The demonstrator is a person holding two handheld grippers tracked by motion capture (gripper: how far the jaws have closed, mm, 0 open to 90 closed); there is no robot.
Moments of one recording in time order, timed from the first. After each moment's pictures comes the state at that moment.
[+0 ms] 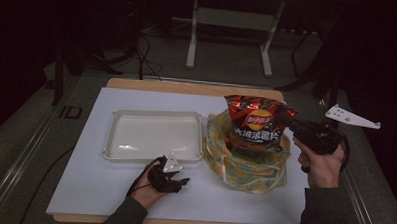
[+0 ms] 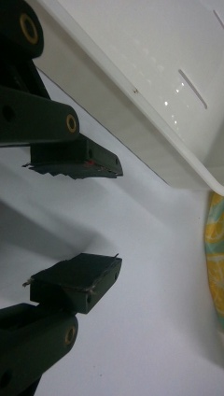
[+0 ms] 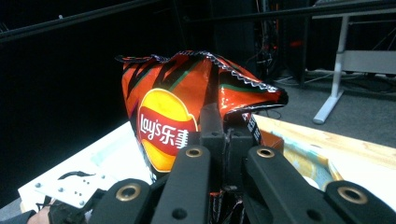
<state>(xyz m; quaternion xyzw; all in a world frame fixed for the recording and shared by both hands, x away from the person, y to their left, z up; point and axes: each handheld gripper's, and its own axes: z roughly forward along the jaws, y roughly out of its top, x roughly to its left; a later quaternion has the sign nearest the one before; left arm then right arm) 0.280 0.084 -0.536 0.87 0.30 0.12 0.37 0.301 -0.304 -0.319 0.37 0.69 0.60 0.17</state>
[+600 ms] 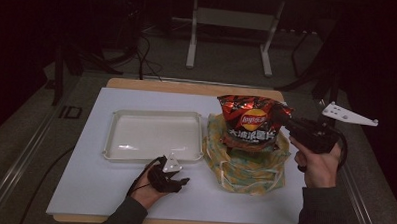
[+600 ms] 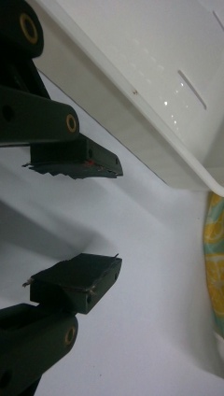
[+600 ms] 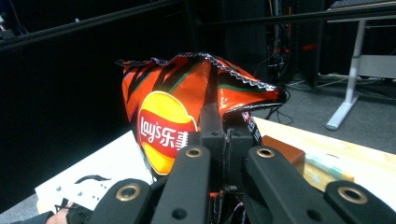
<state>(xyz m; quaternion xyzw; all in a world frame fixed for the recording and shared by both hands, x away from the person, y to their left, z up) 0.280 0.084 -0.536 0.87 0.30 0.12 0.37 0.298 -0.290 -0.311 0.35 0.69 0.61 0.15</state>
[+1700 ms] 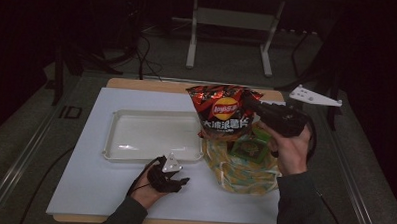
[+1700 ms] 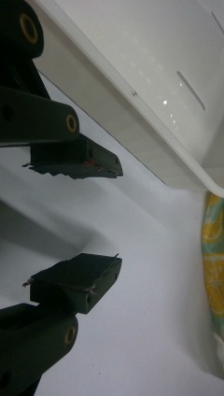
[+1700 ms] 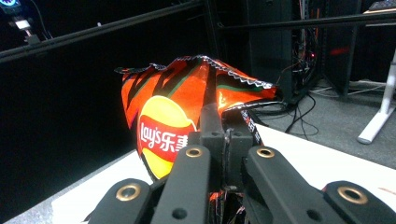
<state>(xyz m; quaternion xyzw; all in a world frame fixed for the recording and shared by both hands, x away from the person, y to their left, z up) 0.280 0.085 -0.536 0.87 0.30 0.12 0.37 0.324 -0.225 -0.299 0.32 0.70 0.62 0.13</state>
